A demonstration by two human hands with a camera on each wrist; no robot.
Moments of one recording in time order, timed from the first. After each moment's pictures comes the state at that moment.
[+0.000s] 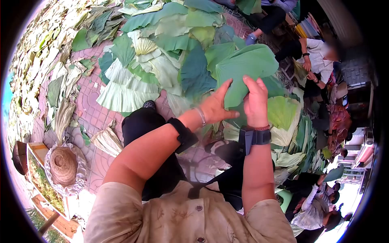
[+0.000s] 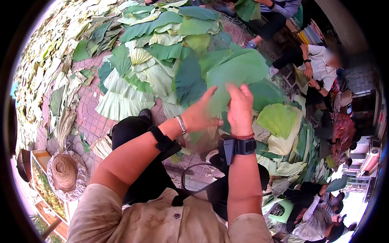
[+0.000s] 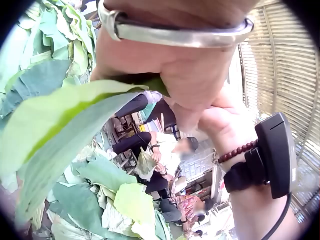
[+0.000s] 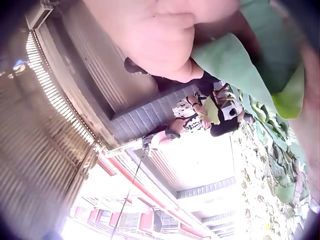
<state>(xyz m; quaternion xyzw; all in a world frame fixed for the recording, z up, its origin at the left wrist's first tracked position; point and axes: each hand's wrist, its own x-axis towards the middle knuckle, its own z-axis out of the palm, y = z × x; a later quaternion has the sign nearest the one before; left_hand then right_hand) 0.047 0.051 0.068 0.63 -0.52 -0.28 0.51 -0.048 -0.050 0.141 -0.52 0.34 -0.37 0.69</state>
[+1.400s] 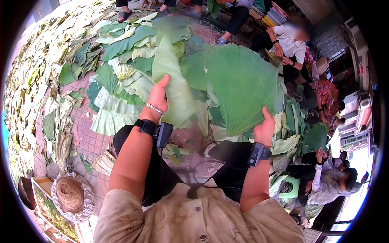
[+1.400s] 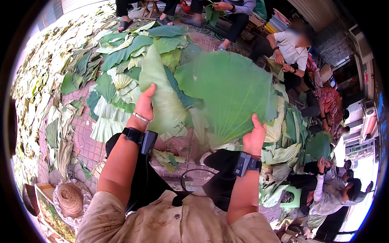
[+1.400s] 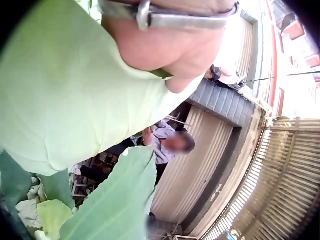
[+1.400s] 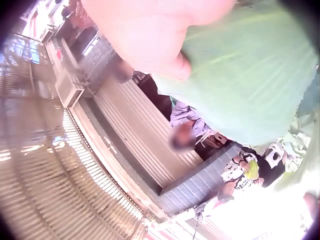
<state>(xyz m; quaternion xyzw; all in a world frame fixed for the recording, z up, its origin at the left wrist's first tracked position) 0.123 0.069 0.092 0.35 -0.05 -0.56 0.75 -0.214 -0.044 0.145 -0.39 0.40 -0.59 0.58</state>
